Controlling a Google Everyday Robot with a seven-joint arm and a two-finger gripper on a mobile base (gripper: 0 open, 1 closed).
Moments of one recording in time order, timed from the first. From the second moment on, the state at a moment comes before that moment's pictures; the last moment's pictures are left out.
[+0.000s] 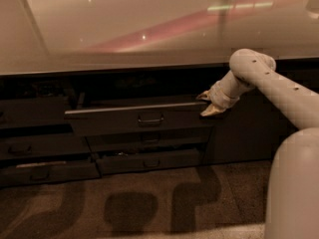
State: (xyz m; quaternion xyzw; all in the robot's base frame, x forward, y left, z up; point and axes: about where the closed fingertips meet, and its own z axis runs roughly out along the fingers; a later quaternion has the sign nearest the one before) arm 0.702 -0.204 0.634 -0.79 0.57 0.03 0.20
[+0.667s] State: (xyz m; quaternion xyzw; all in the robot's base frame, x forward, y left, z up) arm 0.694 -0.205 0.634 -0.80 0.57 0.03 0.20
